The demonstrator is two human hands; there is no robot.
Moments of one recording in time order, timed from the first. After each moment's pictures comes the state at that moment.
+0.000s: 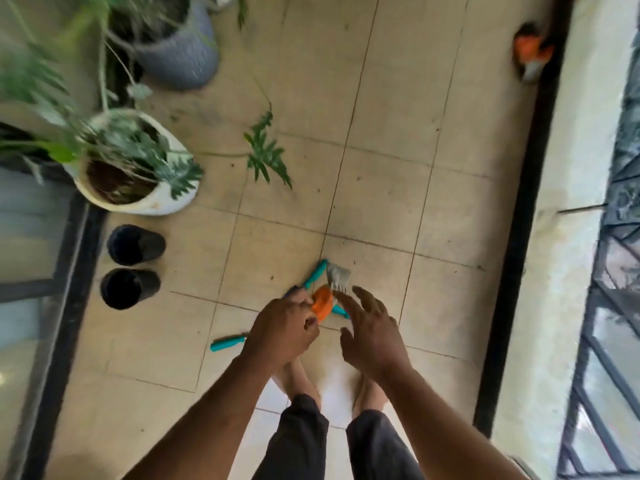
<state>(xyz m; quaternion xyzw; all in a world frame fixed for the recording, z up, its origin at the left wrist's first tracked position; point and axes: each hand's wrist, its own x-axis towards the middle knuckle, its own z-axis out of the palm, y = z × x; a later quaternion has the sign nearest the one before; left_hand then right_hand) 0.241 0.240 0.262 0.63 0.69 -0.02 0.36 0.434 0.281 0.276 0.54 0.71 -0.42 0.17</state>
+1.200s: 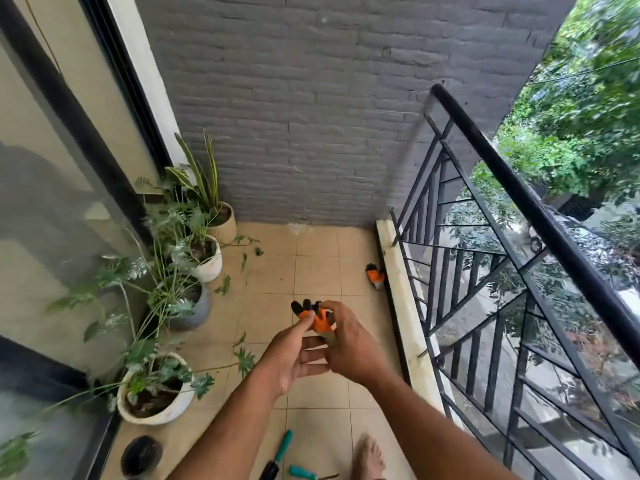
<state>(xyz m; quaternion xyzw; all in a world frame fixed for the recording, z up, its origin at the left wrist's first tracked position) 0.287 0.385 0.796 0.19 0.54 0.34 0.75 0.448 0.395 0.806 0.58 0.74 -0.32 -0.16</state>
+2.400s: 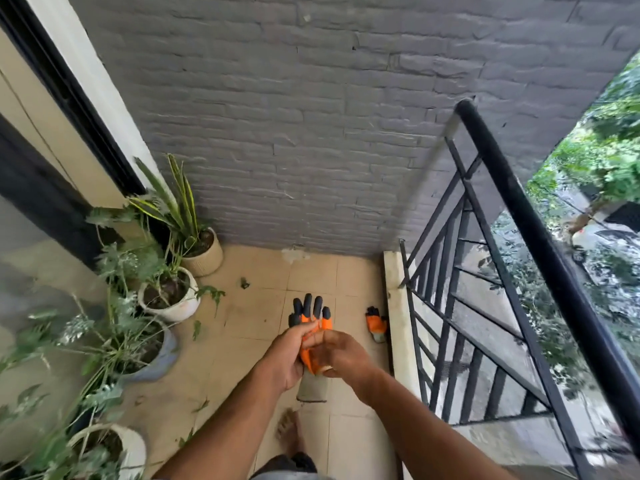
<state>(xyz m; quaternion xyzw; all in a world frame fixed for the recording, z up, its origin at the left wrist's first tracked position) 0.412 0.754 0.757 0.09 0.58 0.38 0.71 0.550 0.753 0.779 0.53 0.45 -0.69 -0.18</state>
